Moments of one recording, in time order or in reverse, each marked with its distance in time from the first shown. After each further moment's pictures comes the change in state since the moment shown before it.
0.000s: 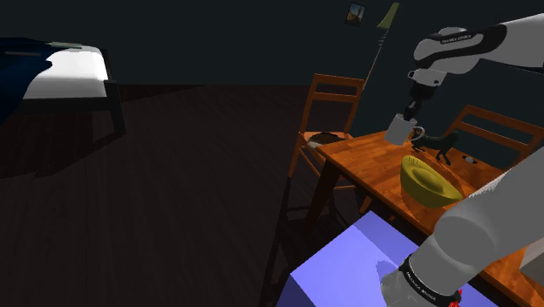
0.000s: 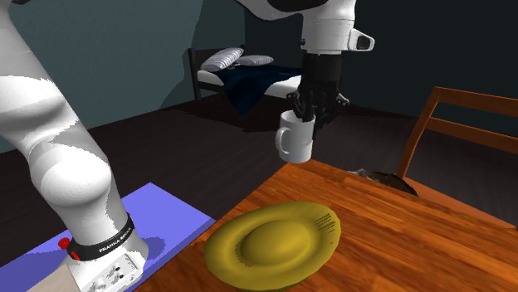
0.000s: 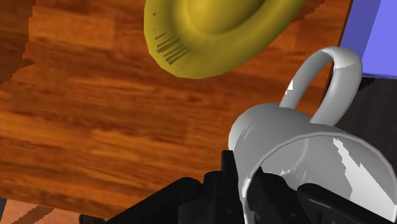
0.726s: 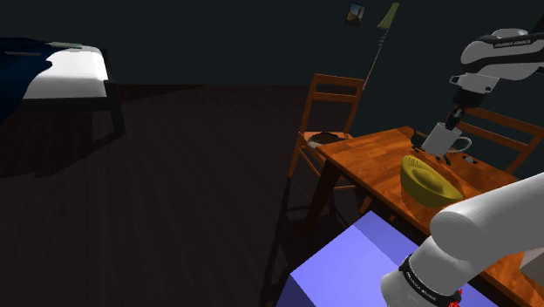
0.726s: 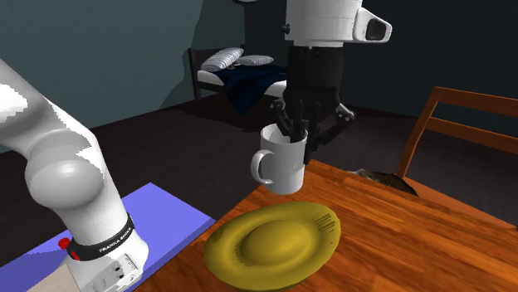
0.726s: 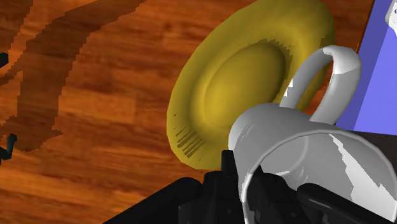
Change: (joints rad) arm -0.116 -0.218 -0.073 -0.101 -0.147 -0.068 -0.134
